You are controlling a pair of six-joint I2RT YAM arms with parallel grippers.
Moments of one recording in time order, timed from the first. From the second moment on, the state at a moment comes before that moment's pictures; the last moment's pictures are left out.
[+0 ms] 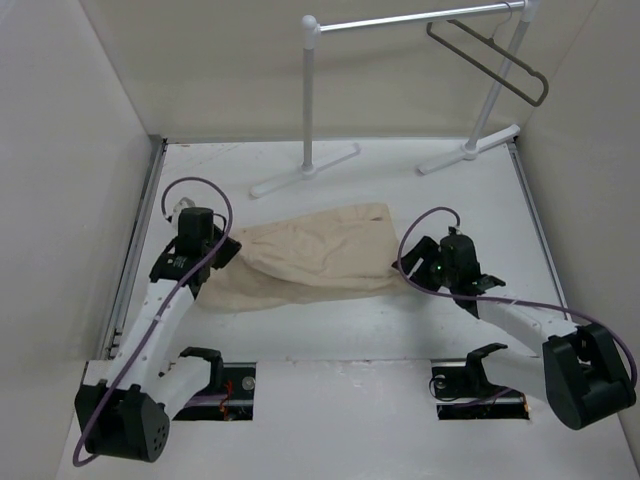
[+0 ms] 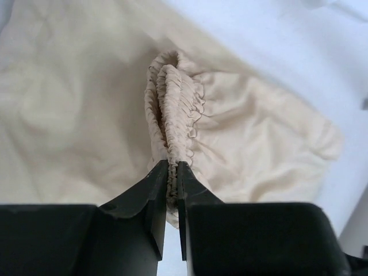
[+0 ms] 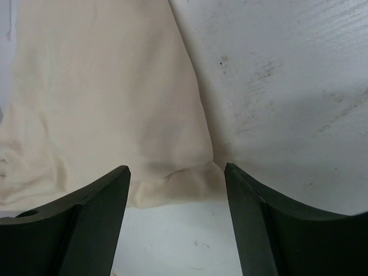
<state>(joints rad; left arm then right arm) -0.14 0.97 0.71 -0.55 -0.06 -0.90 0.33 1.12 0.40 0.03 -0.13 0.92</state>
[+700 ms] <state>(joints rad) 0.39 0.78 0.56 -0.62 -0.54 -0.78 0.46 1.17 0.41 0.04 -0.19 0.91</state>
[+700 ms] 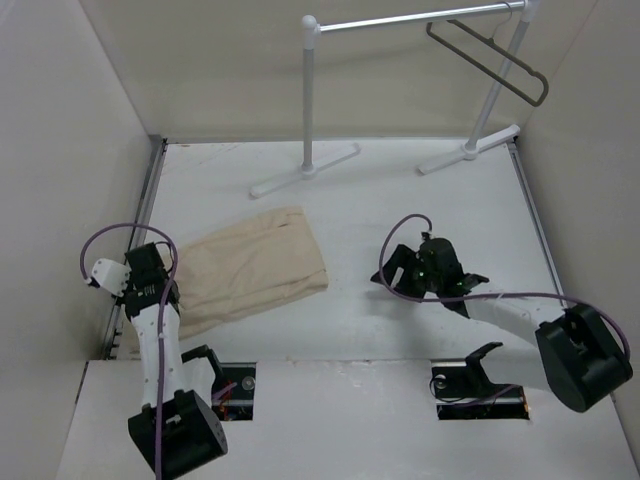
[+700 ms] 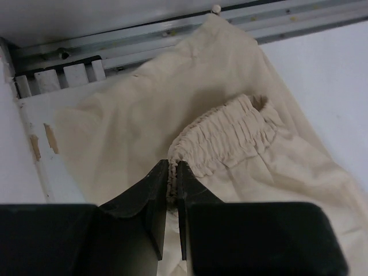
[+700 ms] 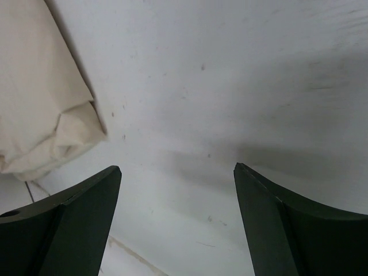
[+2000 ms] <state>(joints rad) -0.23 0.98 0.65 -0.47 -0.37 -0.95 0.40 1.14 0.37 0.22 -0.14 1.07</state>
